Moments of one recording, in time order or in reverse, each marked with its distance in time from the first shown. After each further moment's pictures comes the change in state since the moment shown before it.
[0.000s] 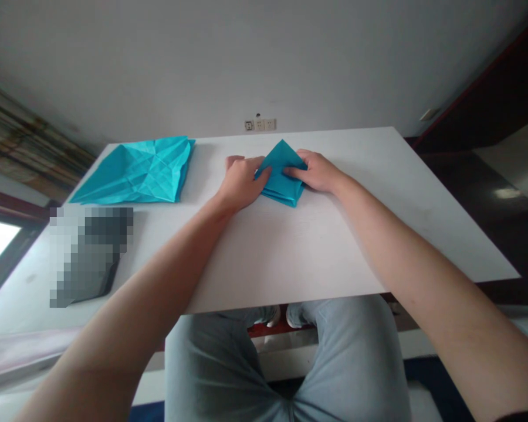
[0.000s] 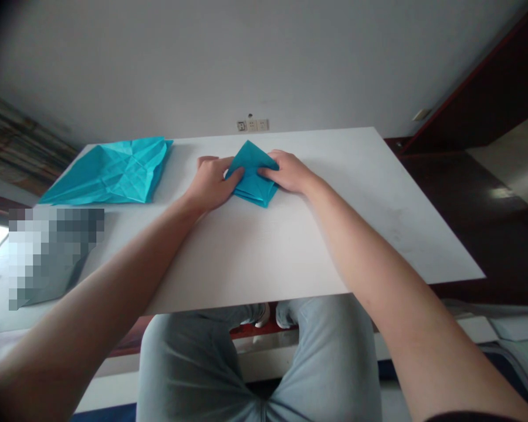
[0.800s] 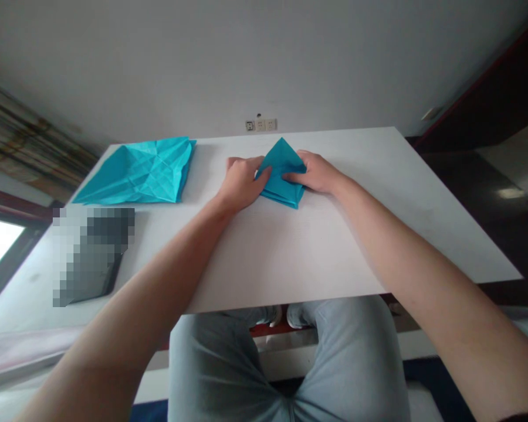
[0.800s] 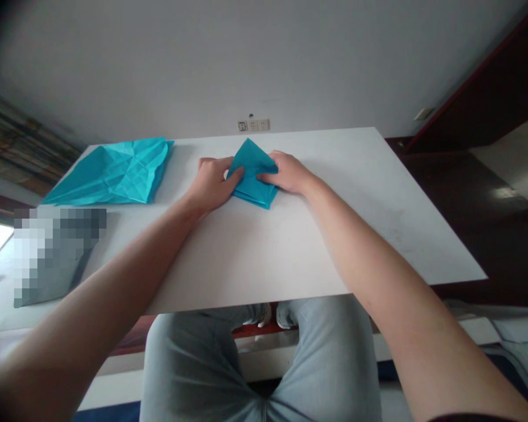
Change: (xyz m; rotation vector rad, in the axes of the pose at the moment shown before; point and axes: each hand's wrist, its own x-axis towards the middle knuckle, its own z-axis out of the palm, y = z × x) left_hand -0.001 0.018 -0.016 0.062 -0.121 -0.093; right_hand 0.002 0.008 0.000 -0.124 -0.024 -0.041
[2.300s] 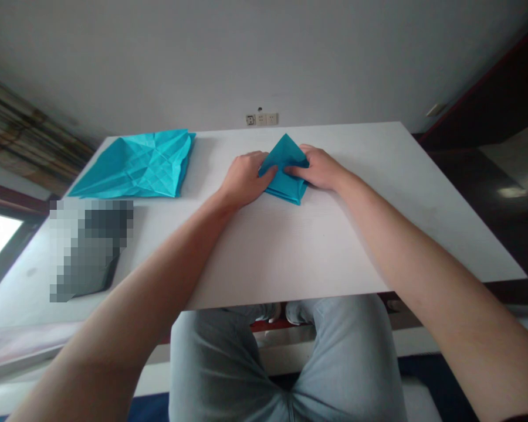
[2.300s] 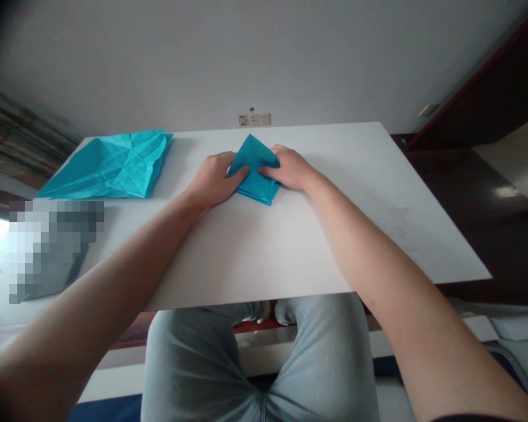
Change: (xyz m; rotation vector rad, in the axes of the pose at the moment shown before) left_hand 0.001 -0.005 0.009 -0.052 -0.015 0.035; right_hand -0.002 -0.008 0.002 -0.011 0.004 0.020
